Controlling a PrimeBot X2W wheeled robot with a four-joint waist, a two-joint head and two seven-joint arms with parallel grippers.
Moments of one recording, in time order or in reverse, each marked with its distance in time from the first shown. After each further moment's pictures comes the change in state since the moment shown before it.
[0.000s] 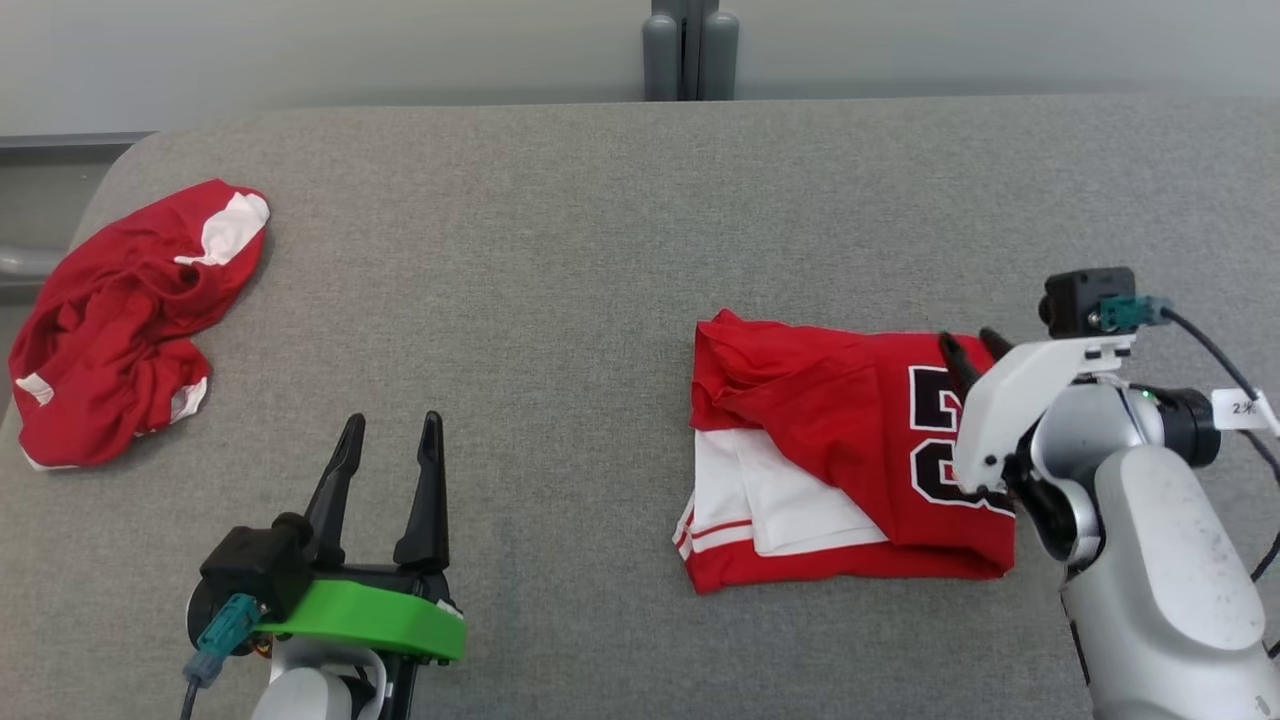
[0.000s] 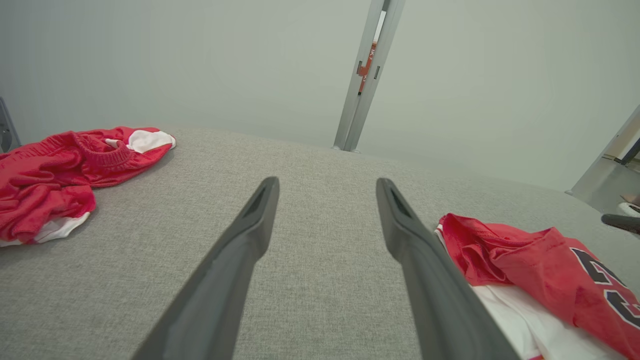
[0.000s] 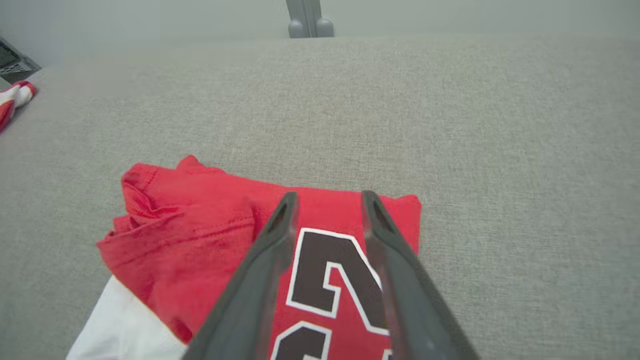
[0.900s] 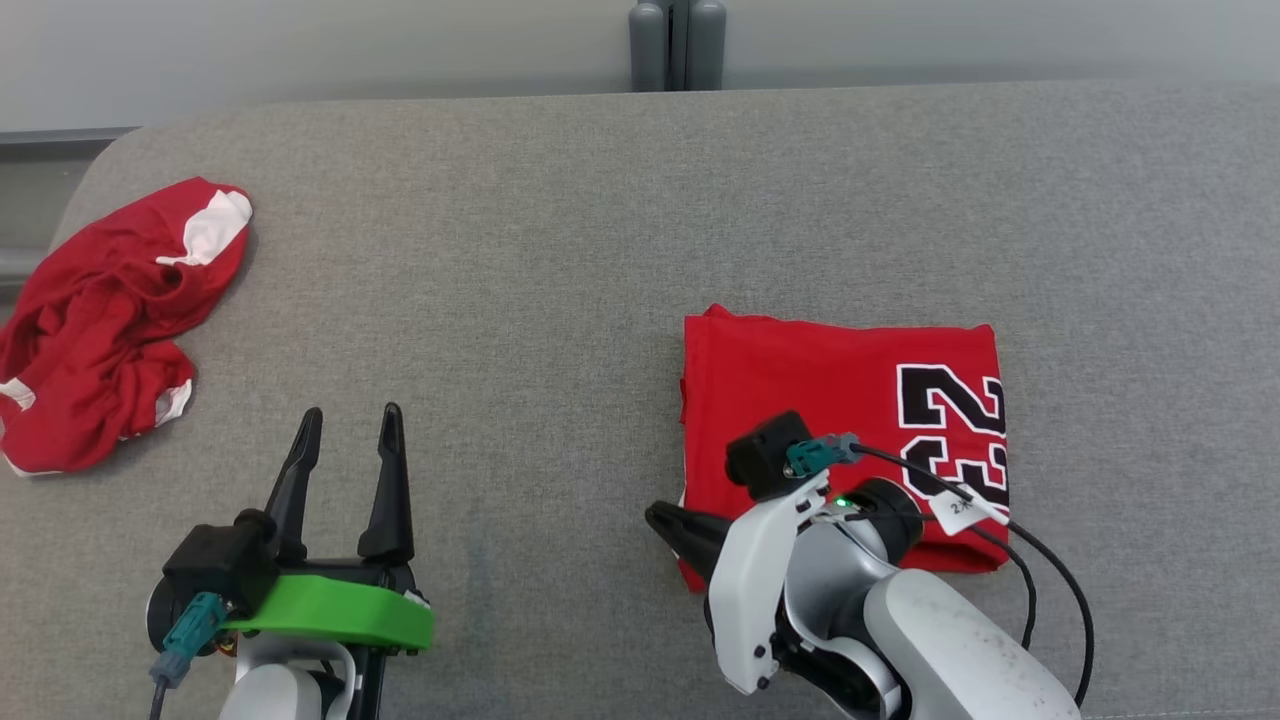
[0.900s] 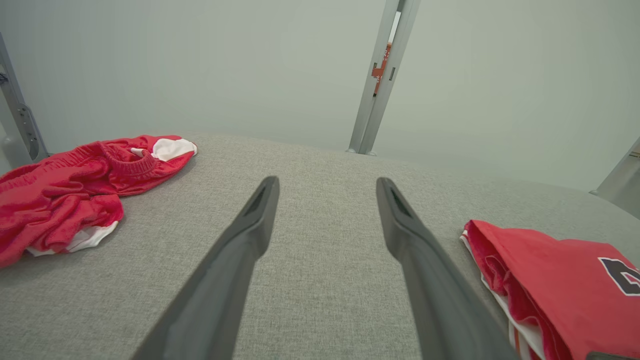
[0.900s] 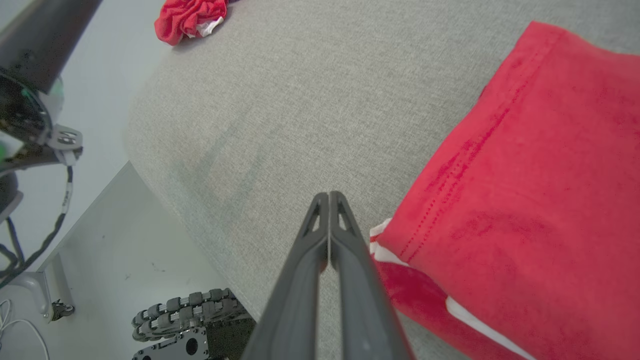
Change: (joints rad) left arm -0.004 0.006 0.061 -0.005 0.035 0.000 0.000; right arm 0.091 0.021 0.569 -0.133 0.249 0.000 0.043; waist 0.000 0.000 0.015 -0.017
